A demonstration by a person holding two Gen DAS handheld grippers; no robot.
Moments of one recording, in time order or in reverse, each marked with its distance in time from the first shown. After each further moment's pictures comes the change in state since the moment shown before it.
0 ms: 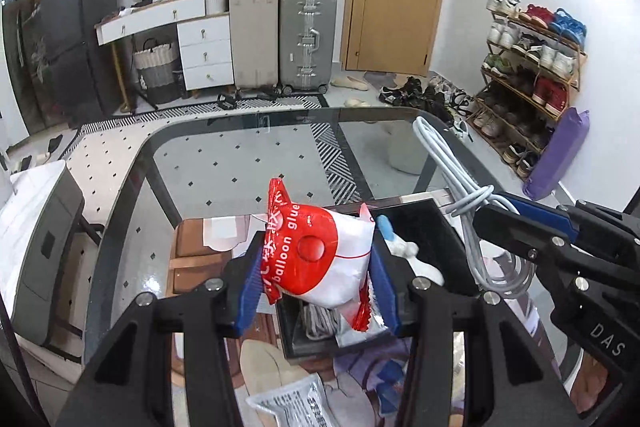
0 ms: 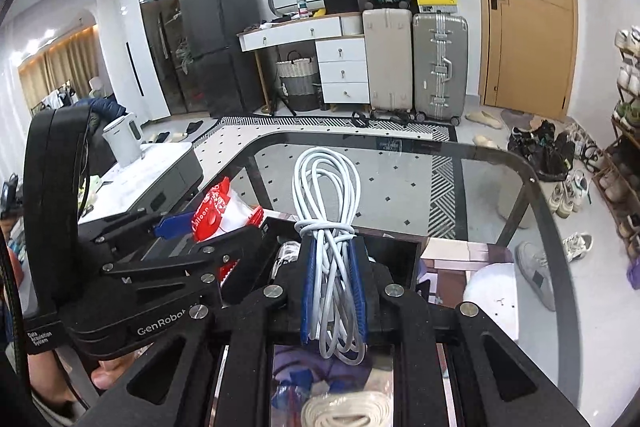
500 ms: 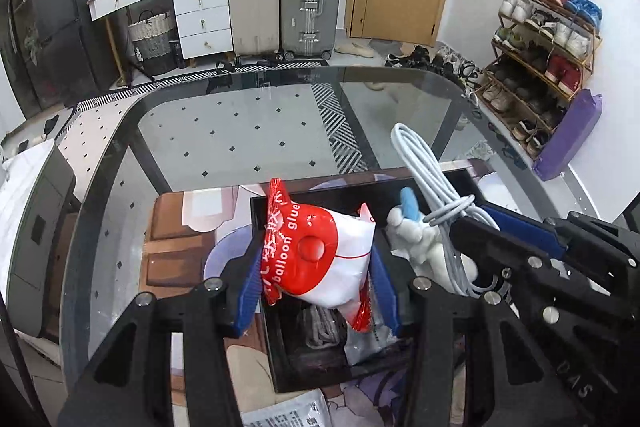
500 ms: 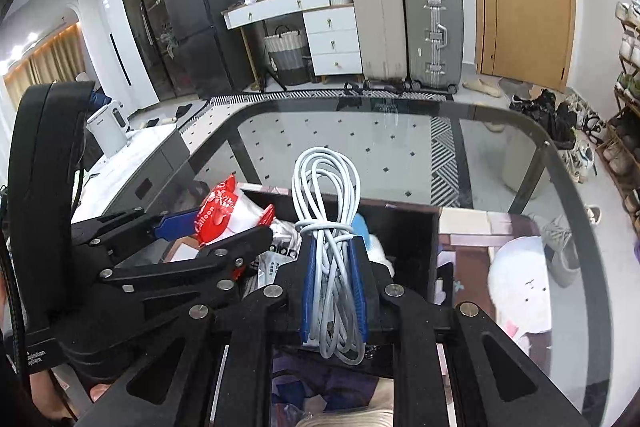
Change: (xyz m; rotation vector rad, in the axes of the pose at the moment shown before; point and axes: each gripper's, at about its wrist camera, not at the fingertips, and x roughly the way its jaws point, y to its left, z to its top) left arm 0.052 -0.005 -0.017 0.002 0.116 0.013; right arm 0.069 -0.010 -0.018 0.031 0.098 -0.010
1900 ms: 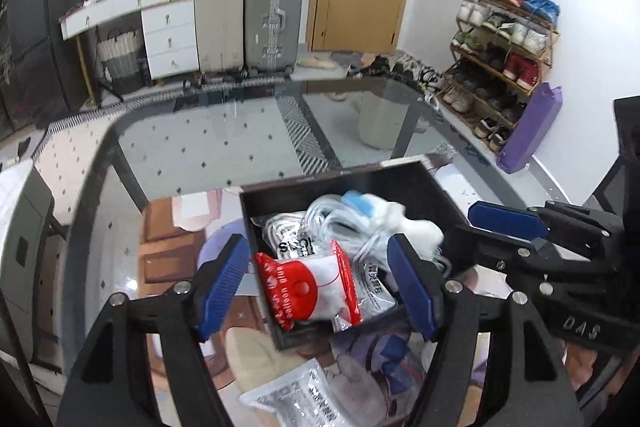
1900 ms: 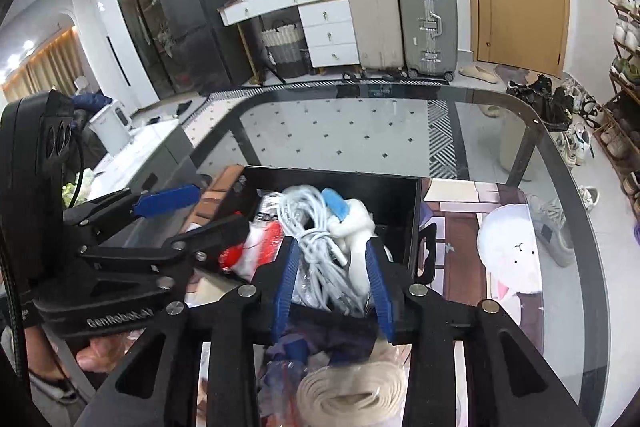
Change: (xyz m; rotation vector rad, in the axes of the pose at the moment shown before) left arm -0.051 0.011 -0.009 0.070 -0.079 -0.138; right arm -0.044 -0.012 -0.021 0.028 0.015 0.028
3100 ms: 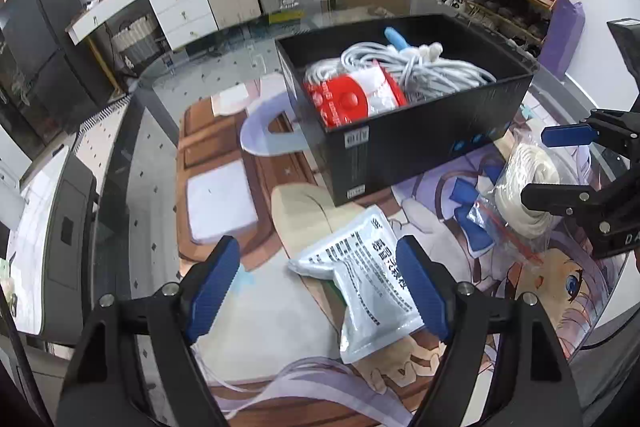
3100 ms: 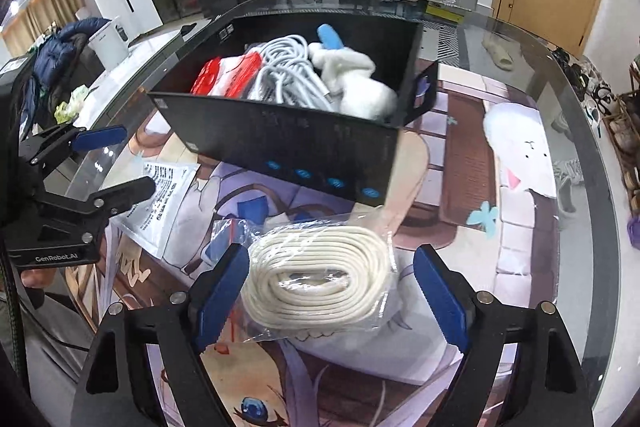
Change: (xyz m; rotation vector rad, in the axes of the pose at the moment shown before) left arm 0.009 0.007 -0.091 0.131 0.221 0.169; right arm 0.034 -0.014 -0.087 -0.110 0.266 -0.036
